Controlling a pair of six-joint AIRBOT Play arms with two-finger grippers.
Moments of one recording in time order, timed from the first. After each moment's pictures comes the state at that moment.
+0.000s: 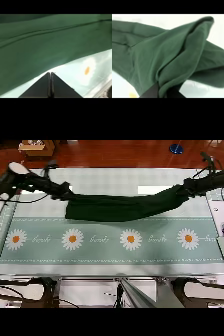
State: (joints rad) left arm -0.02 -1.60 1.37 0.77 -1.30 -1.25; right arm -0.28 -1.45 1.43 -1.00 1.42 1.24
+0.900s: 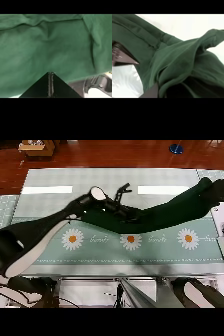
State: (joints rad) left arm -0.68 -1.74 1.37 0.44 -0.98 -1.33; right arm -0.28 -1.02 1.43 -1.06 1.66 1.30
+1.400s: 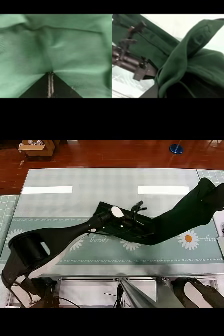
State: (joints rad) left arm -0.85 -1.87 1.37 0.22 -0.85 -1.32; right arm -0.28 -0.98 1.43 -1.05 1.72 1.34
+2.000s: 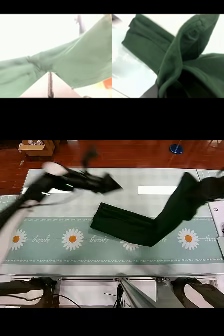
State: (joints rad) left arm -0.27 -1.48 1.37 0.36 -1.09 -1.17; right arm -0.07 -1.04 1.42 -1.04 1.58 1.43
